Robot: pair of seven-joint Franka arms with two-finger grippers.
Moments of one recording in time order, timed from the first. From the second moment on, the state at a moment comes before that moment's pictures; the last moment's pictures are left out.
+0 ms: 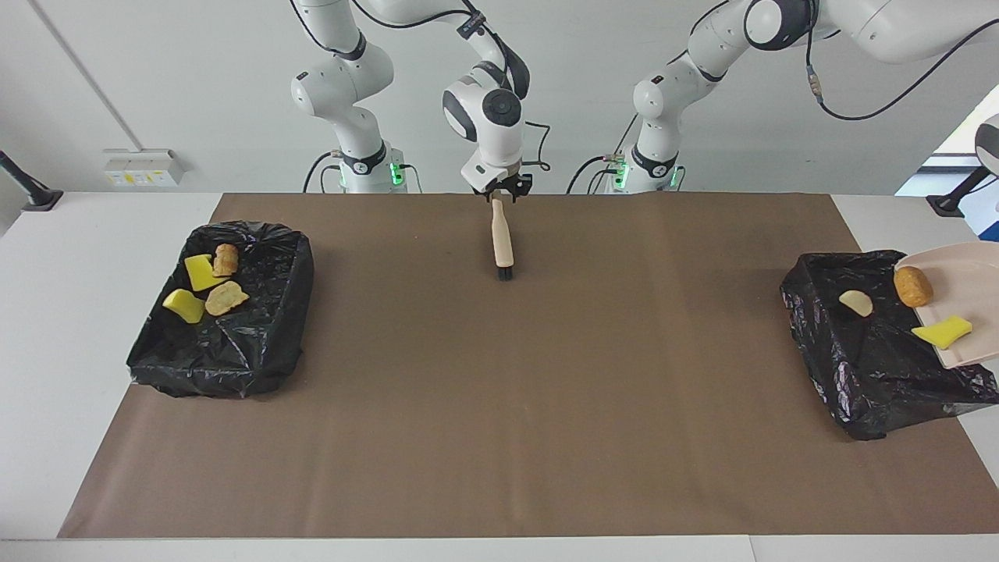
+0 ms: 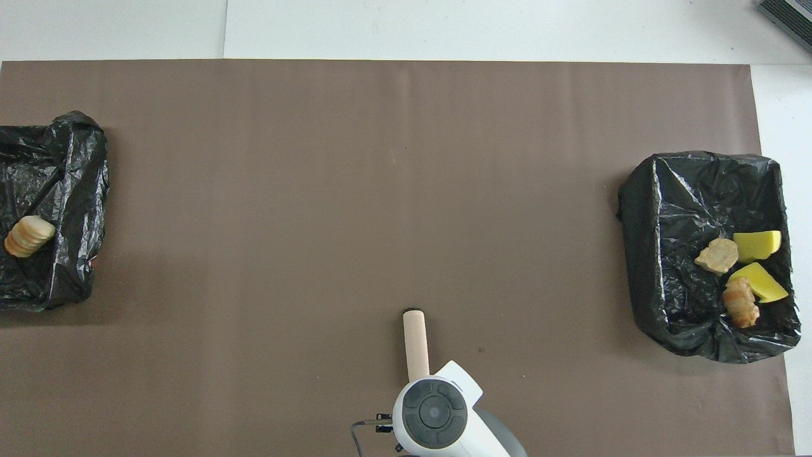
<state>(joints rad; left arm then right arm) 0.55 0.40 -0.17 -1.36 0.86 2.04 1.84 0.68 -0.05 0.20 -2.38 0.30 2.13 0.74</state>
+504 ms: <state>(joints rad) 0.47 0.33 -0.18 -1.35 0.89 2.05 1.85 0.67 -0.05 0.20 -2.33 0.30 2.04 0.74</state>
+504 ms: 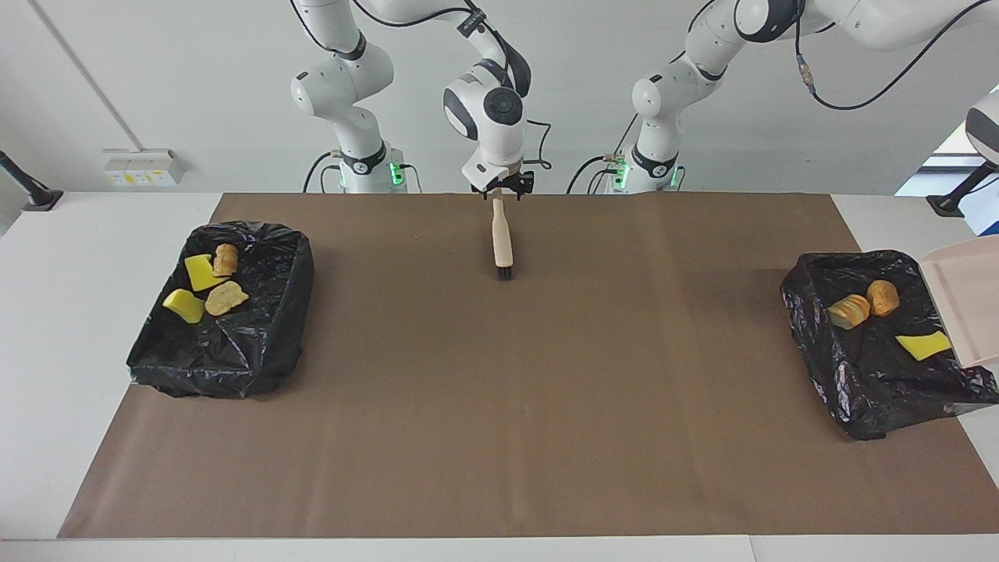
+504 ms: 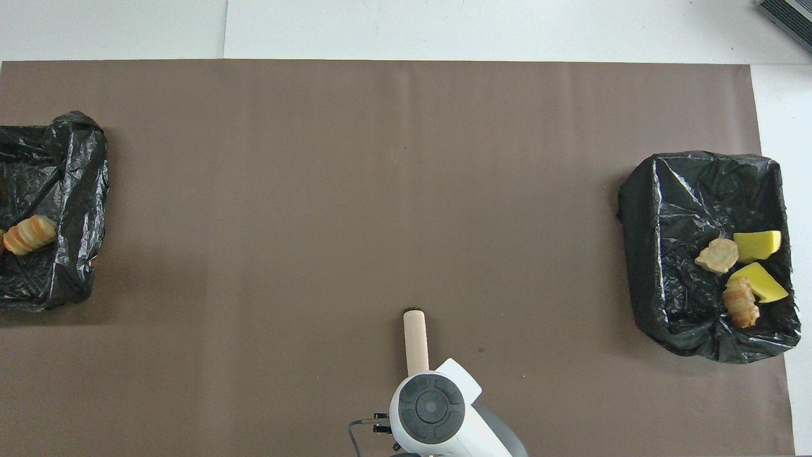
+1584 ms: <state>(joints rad) 0.04 0.28 -0.18 -1.44 0.44 1.70 1.13 0.13 -0.27 0.16 -2.00 0.12 1.56 0.32</state>
